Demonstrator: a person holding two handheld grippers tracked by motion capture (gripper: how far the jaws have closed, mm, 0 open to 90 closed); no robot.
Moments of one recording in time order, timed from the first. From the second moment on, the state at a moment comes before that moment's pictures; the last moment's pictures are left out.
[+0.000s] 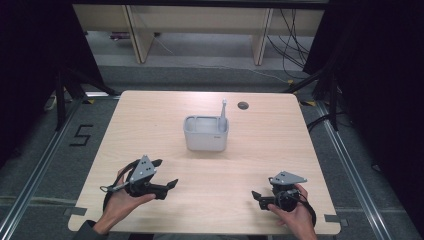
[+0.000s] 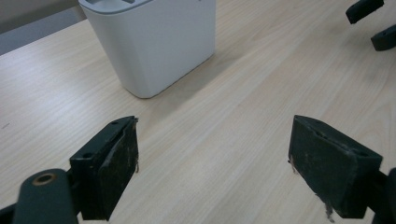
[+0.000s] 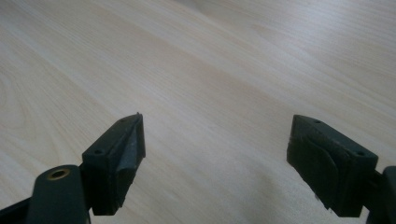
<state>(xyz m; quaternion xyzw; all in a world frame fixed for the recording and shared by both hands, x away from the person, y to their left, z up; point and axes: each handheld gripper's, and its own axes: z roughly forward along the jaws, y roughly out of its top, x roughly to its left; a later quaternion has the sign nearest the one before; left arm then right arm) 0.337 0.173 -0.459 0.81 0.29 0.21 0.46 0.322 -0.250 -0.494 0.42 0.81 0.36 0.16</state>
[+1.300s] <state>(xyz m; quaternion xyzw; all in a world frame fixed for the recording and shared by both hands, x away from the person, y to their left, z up) 0.294 0.174 -0.490 0.85 0.26 0.20 0.41 0.323 -0.250 -0.494 0.41 0.82 0.37 0.16</state>
